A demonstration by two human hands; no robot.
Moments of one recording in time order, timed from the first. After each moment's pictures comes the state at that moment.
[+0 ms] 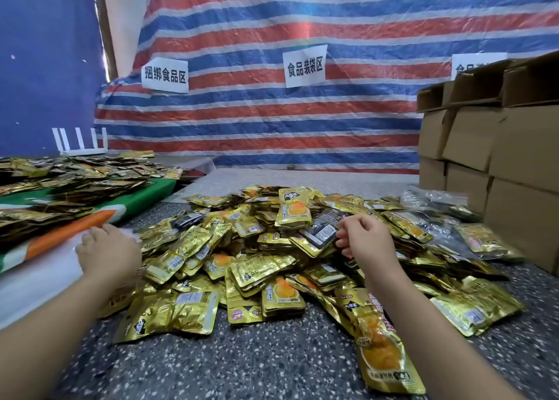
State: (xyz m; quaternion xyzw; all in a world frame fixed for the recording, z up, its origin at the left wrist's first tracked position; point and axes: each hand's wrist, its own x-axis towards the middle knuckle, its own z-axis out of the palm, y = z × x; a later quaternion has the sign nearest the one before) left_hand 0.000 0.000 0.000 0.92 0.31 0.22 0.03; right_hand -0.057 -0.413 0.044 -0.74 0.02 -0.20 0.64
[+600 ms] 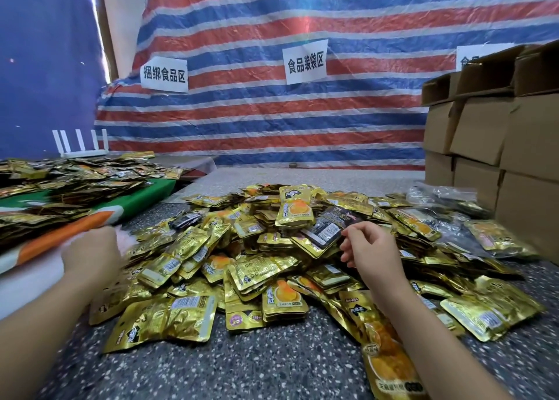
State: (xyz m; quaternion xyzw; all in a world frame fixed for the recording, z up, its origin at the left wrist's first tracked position) left_hand -0.011 0.011 0.011 0.94 0.24 0.25 -0.01; right_hand -0.046 -0.418 0.018 -0.74 -0.01 -0.21 0.64
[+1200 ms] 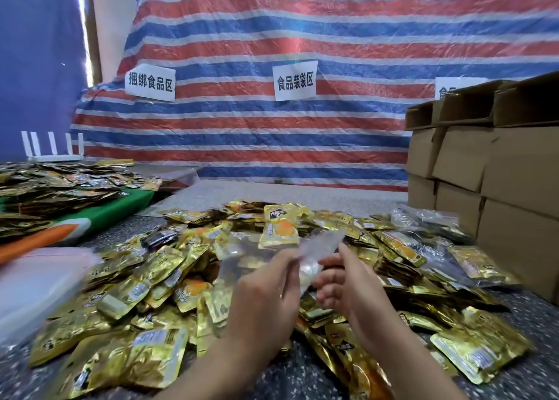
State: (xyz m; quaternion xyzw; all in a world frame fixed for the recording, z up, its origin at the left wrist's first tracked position) left_hand -0.072 -0.259 0.011 0.77 -0.26 0.45 0.38; right_hand -0.056 -0.409 0.026 -0.63 -0.01 -0.03 0.78
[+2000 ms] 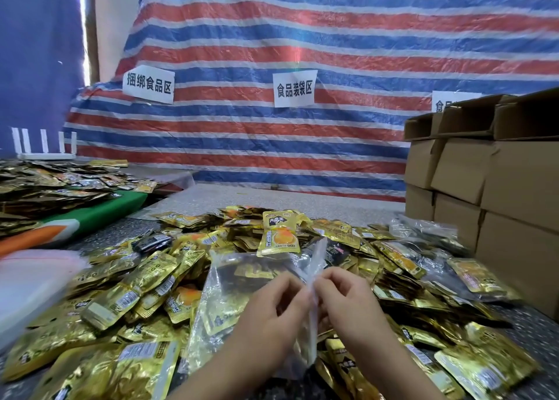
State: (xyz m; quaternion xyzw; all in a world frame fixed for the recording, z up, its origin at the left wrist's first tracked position) left_hand -0.066 -0.257 0.007 0.75 -0.27 0.16 0.58; right_hand -0.063 -0.397 0.026 -0.75 -0.08 -0.12 0.65
